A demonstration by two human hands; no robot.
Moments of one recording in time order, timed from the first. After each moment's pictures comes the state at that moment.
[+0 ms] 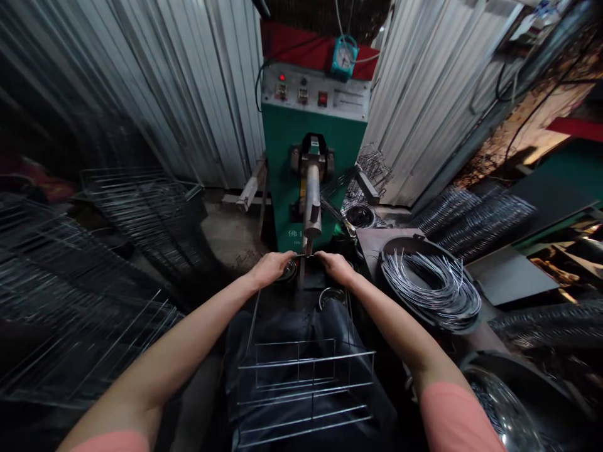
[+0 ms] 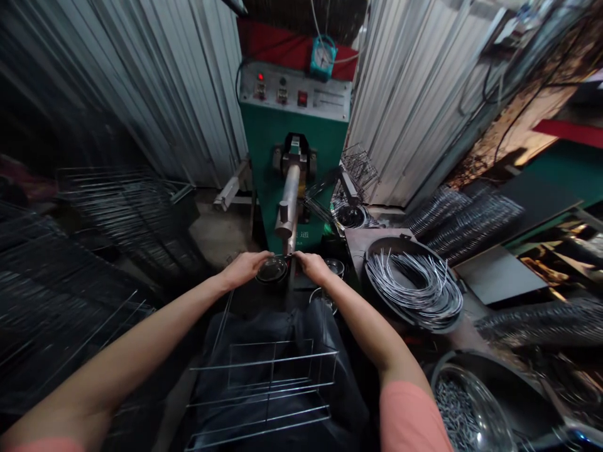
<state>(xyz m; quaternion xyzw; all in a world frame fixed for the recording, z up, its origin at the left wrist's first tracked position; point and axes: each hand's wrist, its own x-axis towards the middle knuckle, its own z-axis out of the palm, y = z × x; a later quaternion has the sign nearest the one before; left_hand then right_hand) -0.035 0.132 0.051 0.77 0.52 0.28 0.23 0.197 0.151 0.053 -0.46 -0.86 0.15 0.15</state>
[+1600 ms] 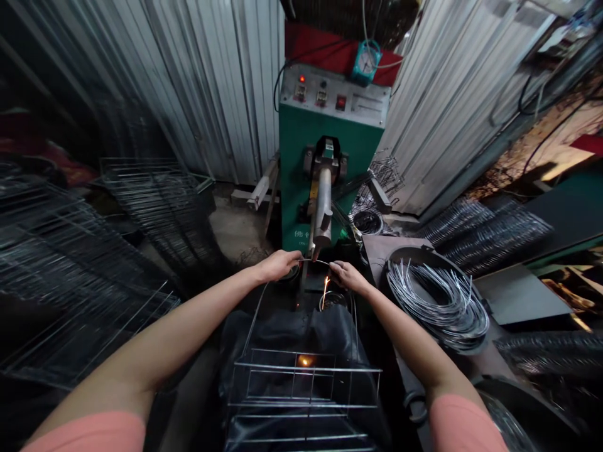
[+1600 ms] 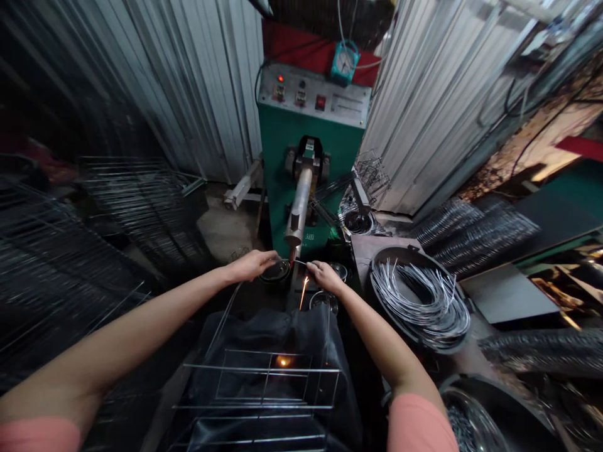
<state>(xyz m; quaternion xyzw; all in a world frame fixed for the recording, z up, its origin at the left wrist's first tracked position) -0.029 0.129 0.093 0.77 0.54 0.12 0.32 0.207 0.148 0.063 -0.50 -0.72 0.45 0.19</state>
